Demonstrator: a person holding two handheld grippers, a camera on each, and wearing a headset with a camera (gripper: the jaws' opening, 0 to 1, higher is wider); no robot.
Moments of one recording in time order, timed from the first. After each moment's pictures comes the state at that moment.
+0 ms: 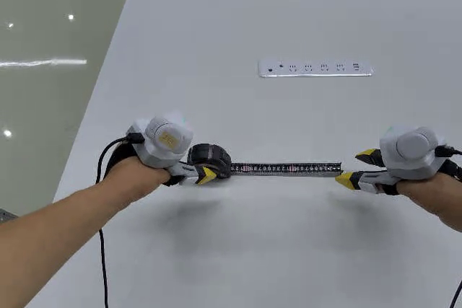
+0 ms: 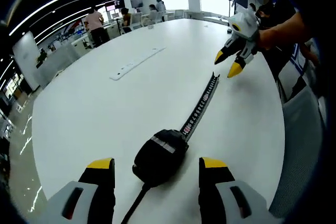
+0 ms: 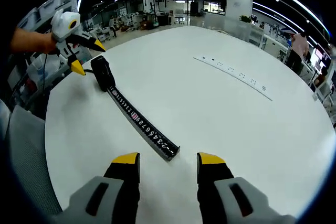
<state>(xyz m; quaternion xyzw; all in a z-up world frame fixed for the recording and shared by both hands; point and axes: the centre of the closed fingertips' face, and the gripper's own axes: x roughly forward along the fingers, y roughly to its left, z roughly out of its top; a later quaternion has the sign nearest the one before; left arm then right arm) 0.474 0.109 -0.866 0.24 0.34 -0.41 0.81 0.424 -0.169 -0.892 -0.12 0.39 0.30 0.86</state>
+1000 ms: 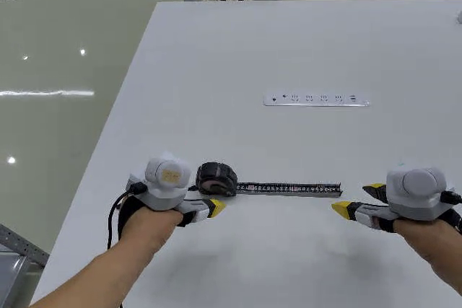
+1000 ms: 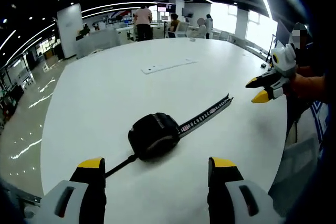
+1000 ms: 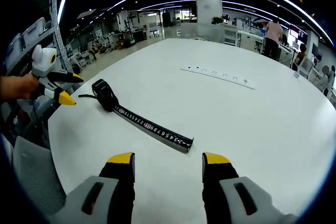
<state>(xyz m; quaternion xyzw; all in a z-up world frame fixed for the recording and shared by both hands) 0.424 0.135 -0.855 0.12 0.36 -0.28 0.88 0.383 -0.158 -0.859 -0.04 0.37 0.22 0.90</state>
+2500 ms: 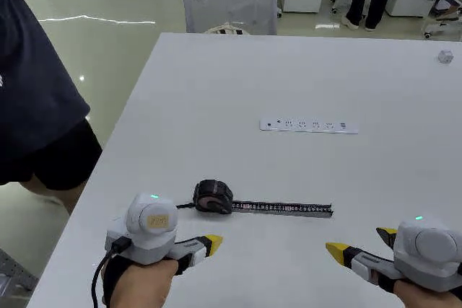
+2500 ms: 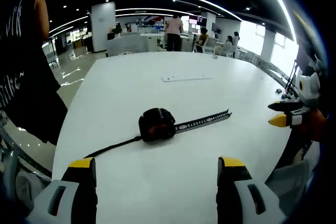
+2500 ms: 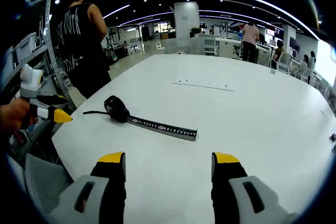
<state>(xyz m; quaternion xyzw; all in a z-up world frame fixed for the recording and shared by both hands) 0.354 0.159 -0.807 0.05 0.35 -0.17 0.92 0.313 -0.147 -0.804 -0.01 0.32 0.14 0.94</state>
